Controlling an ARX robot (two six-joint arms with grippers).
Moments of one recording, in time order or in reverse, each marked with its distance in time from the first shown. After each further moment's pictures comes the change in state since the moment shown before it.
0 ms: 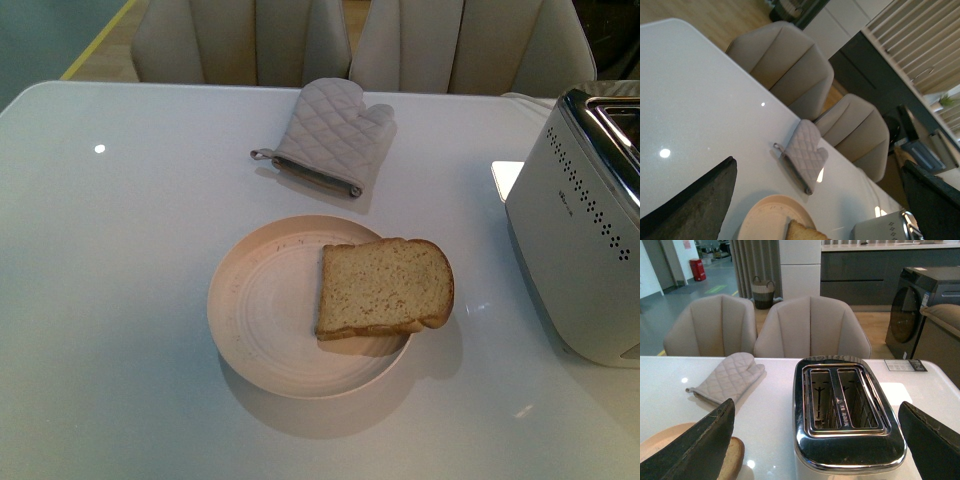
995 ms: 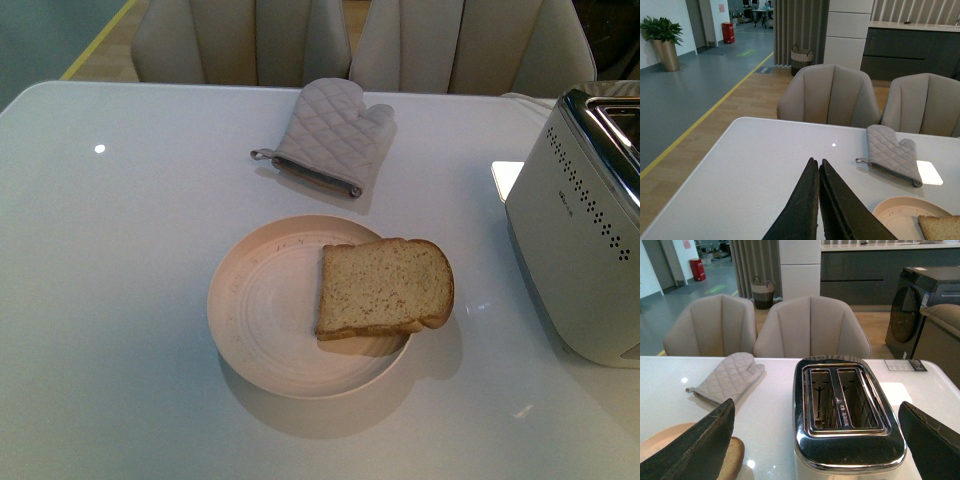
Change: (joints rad) left arm 0.101 -0.670 -0.202 -0.316 0.035 0.724; right arm 0.000 0.000 0.000 0.000 0.000 0.000
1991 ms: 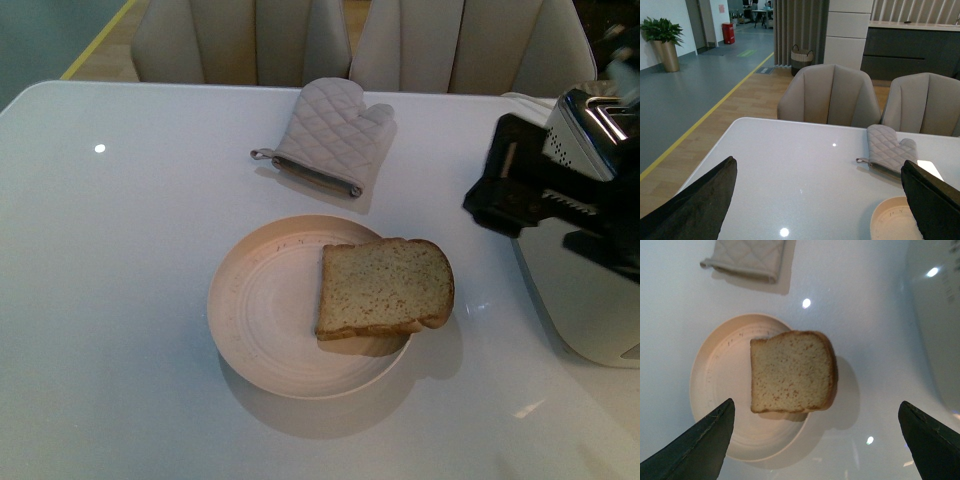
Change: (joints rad) left arm 0.000 -0.001 0.000 0.000 0.000 0.005; right arm 0.359 1.573 0.582 0.214 0.059 0.538
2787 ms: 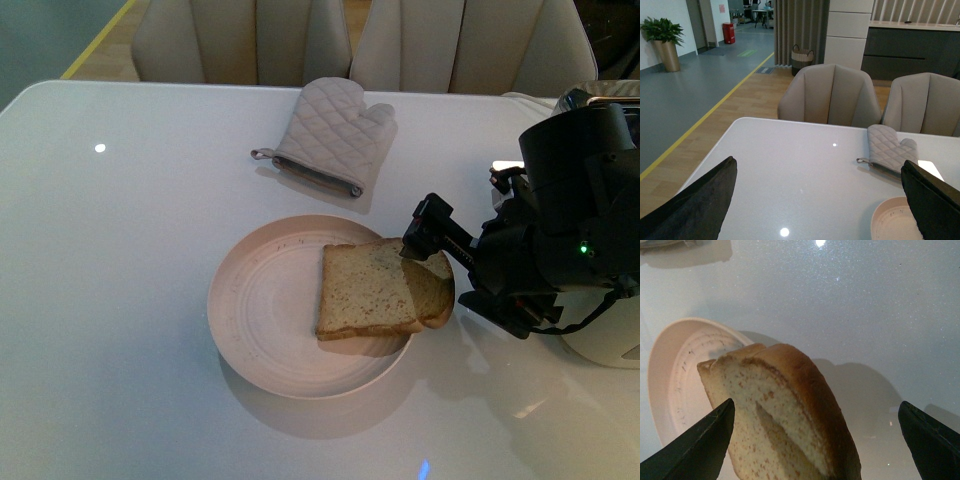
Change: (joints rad) left arm 0.000 0.000 0.000 0.000 0.000 0.000; right arm -0.105 0.688 0.330 0.200 -0.247 0.231
